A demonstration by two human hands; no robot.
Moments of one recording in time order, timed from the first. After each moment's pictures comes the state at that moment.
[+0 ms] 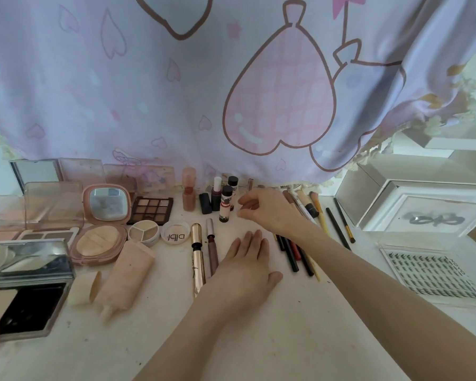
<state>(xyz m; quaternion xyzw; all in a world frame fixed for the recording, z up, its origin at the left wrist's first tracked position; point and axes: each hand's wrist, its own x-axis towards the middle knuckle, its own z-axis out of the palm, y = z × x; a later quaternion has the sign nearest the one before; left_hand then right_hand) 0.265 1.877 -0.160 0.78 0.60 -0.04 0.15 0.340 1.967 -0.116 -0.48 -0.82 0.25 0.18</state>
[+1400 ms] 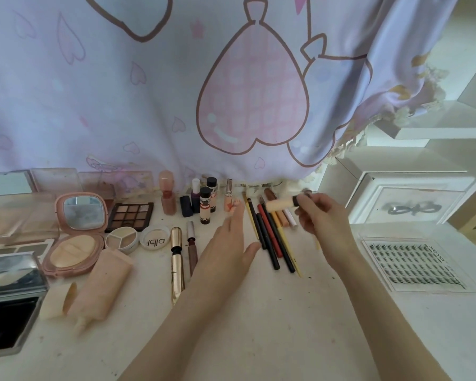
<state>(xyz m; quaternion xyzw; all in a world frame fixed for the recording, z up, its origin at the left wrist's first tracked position) 0.271 1.884 -0.153 0.70 0.62 0.30 0.18 0.435 1.936 -0.121 -0.53 -0.52 0.42 0.52</state>
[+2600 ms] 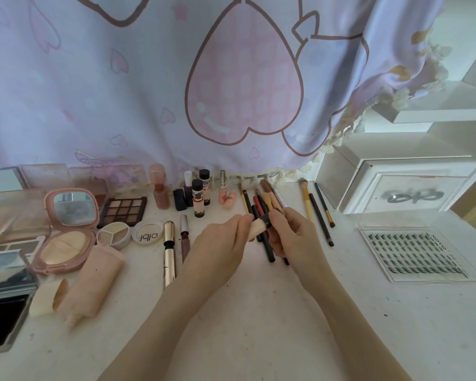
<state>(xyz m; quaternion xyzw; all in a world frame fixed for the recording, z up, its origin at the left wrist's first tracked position) 0.270 1.881 -0.142 0.76 0.59 0.26 0.11 0.409 1.900 -0.144 -0.48 -0.58 0.46 0.47</state>
